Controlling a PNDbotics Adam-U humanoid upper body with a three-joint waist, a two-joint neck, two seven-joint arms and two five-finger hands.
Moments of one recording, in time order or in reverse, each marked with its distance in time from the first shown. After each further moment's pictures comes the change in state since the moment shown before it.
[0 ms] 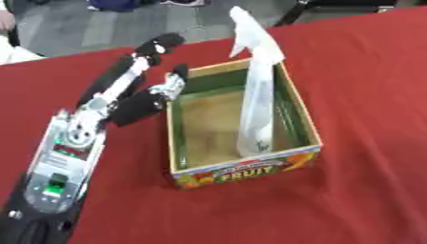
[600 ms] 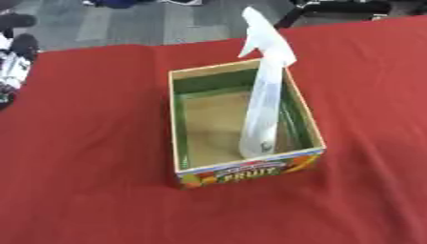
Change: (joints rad) left arm 0.171 0.087 0.241 -0.191 0.169 0.016 0.168; right arm 0.050 0.045 0.025 0.000 0.051 0.057 0.001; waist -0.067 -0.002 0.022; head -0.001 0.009
